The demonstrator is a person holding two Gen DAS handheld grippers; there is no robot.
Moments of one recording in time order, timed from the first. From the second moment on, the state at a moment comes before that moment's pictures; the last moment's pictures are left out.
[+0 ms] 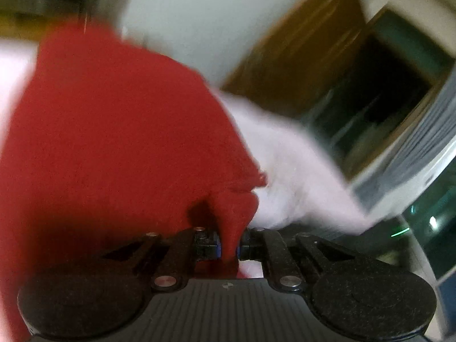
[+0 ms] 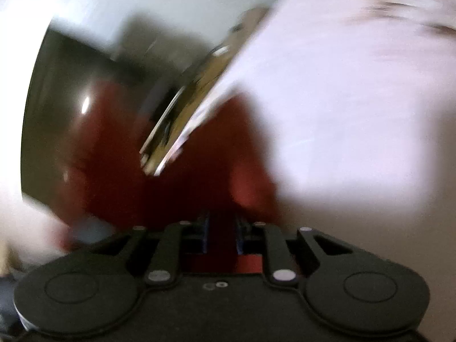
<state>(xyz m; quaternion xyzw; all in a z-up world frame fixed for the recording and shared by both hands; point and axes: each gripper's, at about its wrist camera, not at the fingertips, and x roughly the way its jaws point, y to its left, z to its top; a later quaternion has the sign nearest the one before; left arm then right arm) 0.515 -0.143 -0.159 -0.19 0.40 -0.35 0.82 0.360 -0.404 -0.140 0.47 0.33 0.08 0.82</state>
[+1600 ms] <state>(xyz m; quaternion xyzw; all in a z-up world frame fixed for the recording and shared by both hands) 0.543 -0.036 -0.164 -0.21 0.36 -0.20 0.89 0.414 -0.380 -0.112 0.24 0.33 0.12 0.90</state>
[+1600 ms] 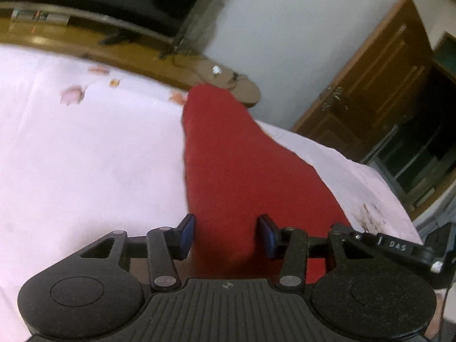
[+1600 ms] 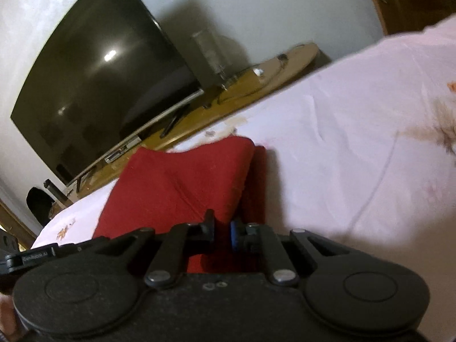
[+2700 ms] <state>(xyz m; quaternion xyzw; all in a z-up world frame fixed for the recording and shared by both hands) 0.532 -0.050 -0.103 -0.12 0.26 -0.21 0.94 0.432 -0.373 -0.073 0.07 0.32 0.10 0.94</state>
